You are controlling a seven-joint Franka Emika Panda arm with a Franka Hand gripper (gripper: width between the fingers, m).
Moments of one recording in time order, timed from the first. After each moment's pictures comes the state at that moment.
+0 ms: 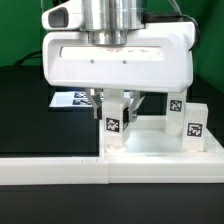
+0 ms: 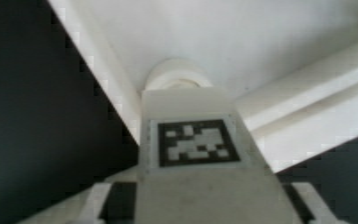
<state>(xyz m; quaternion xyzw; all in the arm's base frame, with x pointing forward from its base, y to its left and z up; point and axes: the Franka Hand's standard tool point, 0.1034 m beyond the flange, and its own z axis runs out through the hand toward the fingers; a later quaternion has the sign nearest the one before) 0.672 -0.013 0.077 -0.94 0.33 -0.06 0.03</state>
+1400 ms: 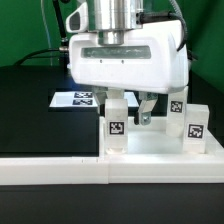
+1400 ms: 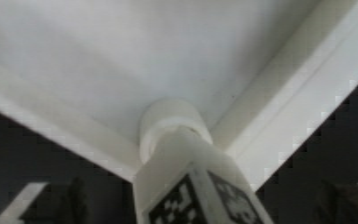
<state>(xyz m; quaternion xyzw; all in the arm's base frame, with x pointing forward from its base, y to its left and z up) 0.664 -0.002 0.074 -0.91 0.41 -0.07 0.04</state>
